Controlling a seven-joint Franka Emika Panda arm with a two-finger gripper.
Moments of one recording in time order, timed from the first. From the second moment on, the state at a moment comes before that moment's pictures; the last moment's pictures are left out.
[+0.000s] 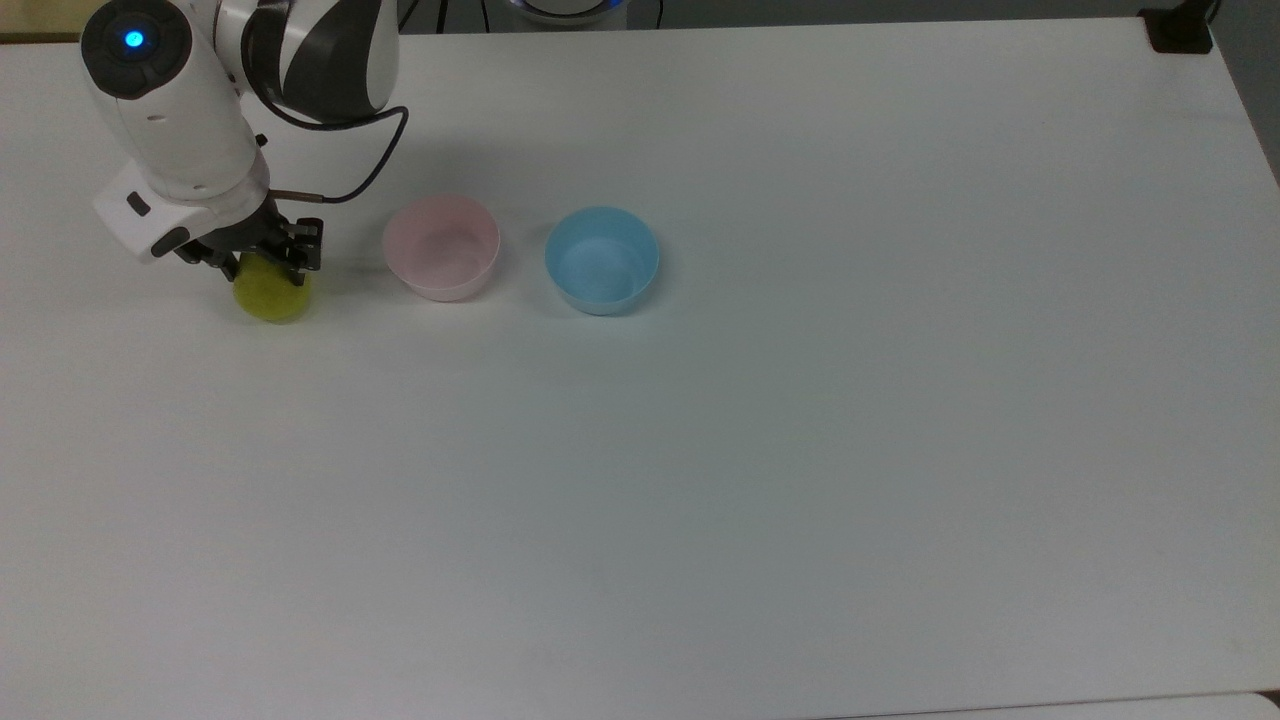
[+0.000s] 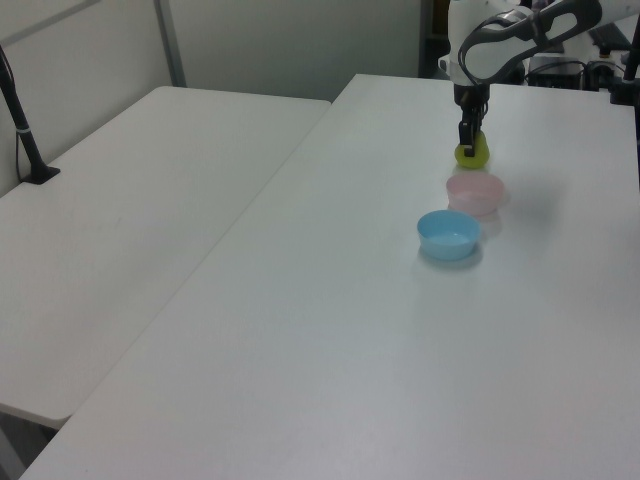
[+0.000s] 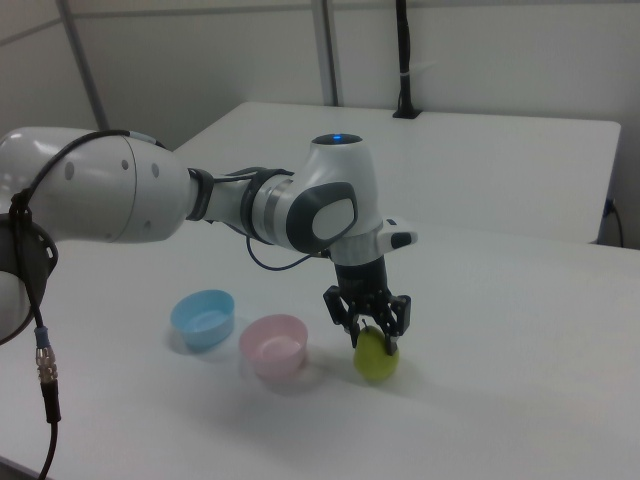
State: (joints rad) arm -0.35 0.44 0.01 -1.69 -0.18 2.10 -0.28
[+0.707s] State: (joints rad) arm -0.35 0.31 0.01 -1.74 -0.18 1.98 -0.29
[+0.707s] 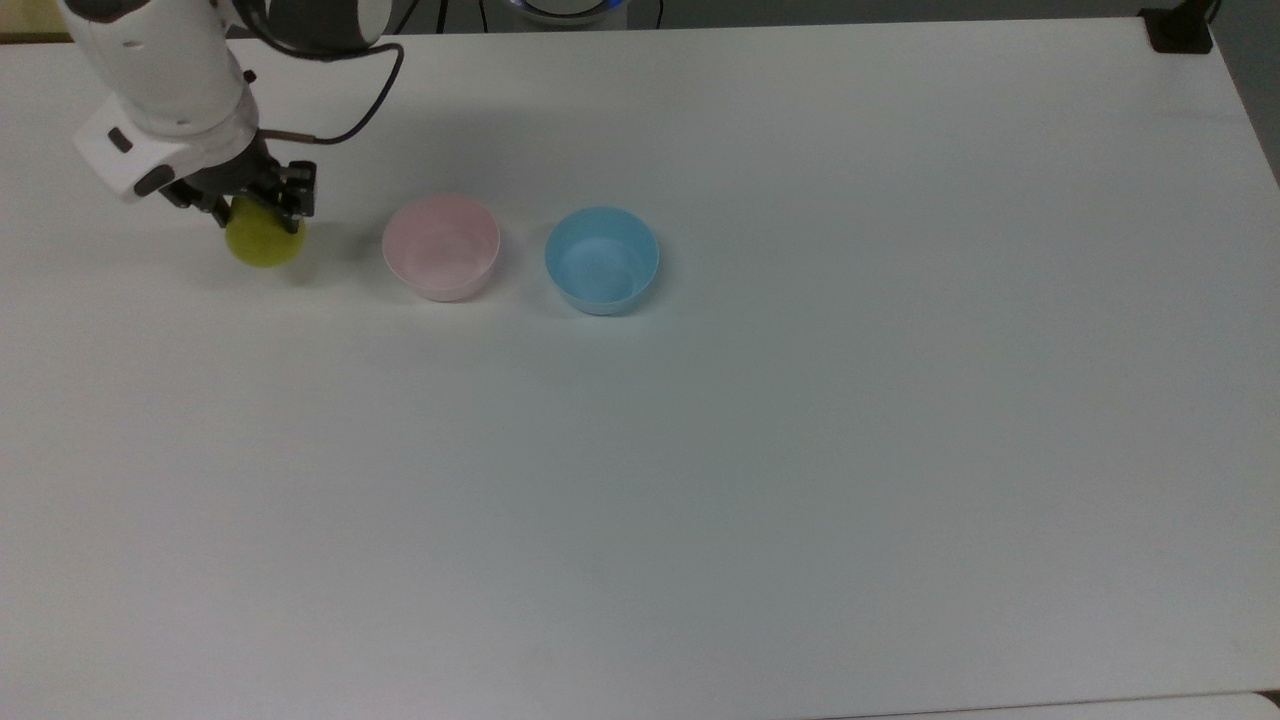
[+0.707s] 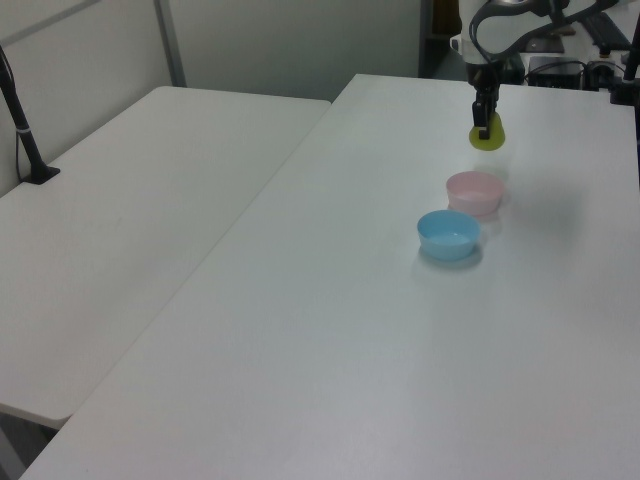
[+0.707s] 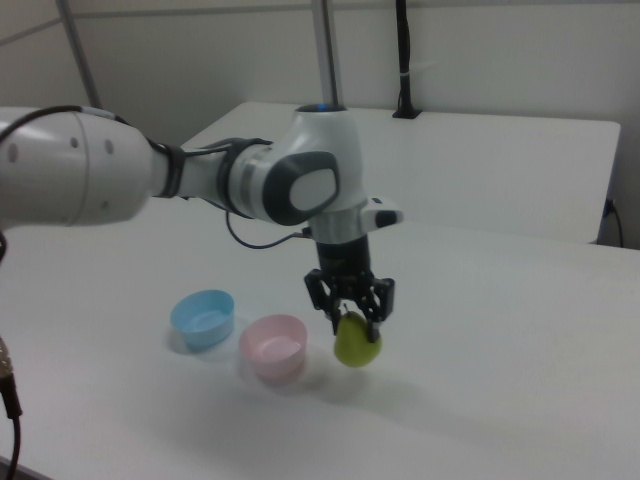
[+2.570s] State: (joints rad) arm -0.11 0.23 0.02 -1.91 -0.18 2.02 -0.04
